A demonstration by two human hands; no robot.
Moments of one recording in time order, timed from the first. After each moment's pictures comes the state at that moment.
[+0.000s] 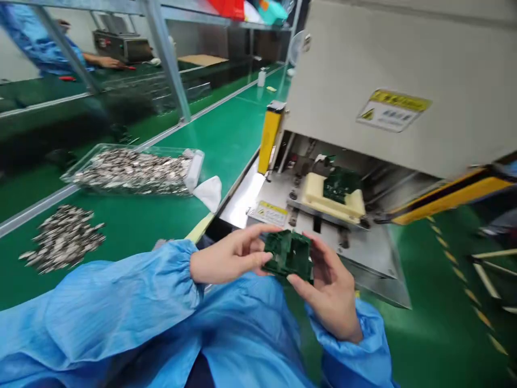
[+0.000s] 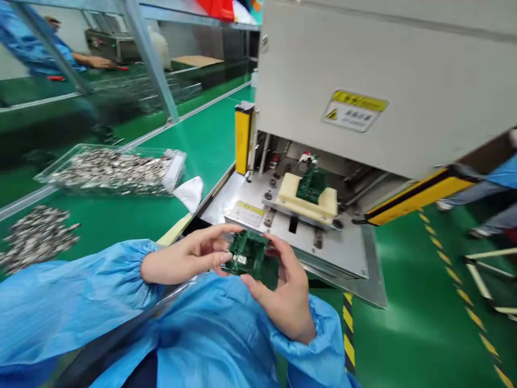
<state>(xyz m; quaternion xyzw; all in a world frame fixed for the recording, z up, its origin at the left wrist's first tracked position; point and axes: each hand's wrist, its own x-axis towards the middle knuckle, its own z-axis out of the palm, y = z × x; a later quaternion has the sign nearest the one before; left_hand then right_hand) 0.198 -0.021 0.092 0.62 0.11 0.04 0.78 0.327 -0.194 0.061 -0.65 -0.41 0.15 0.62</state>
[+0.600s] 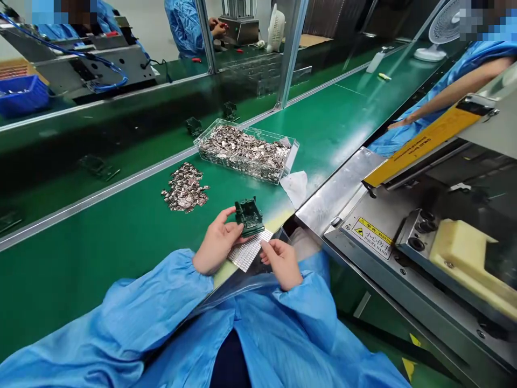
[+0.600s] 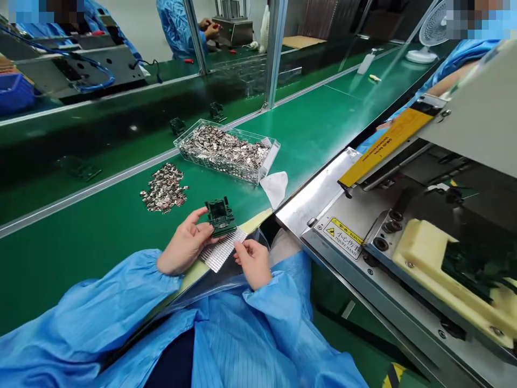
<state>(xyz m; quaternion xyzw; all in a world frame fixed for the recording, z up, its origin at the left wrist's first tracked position) 0.045 0.029 0.017 0.40 0.43 0.41 0.70 0.203 -0.029 -0.047 -0.61 -0.39 0.48 0.49</state>
